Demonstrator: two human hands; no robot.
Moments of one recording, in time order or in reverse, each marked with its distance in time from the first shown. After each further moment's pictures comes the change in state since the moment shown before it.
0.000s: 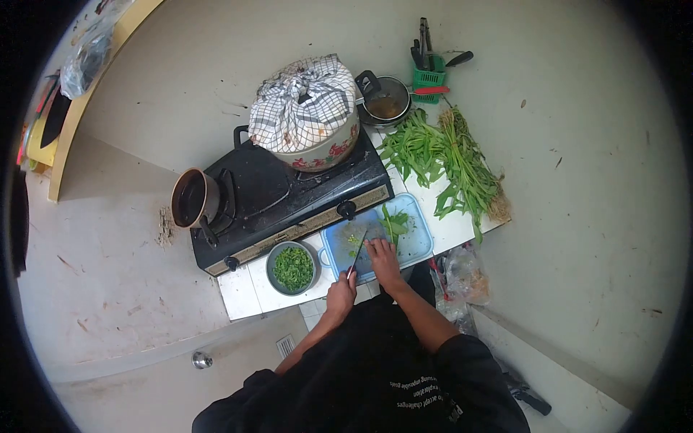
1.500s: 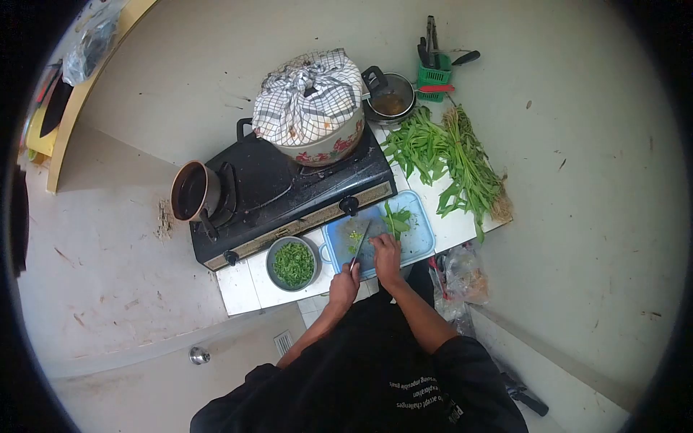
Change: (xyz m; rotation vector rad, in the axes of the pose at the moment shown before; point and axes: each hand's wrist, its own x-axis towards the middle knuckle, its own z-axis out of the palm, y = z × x) left_hand 0.010 0.000 0.007 -0.056 0.024 0.018; right_hand 0.005 -0.008 0.001 0.184 0.096 0.239
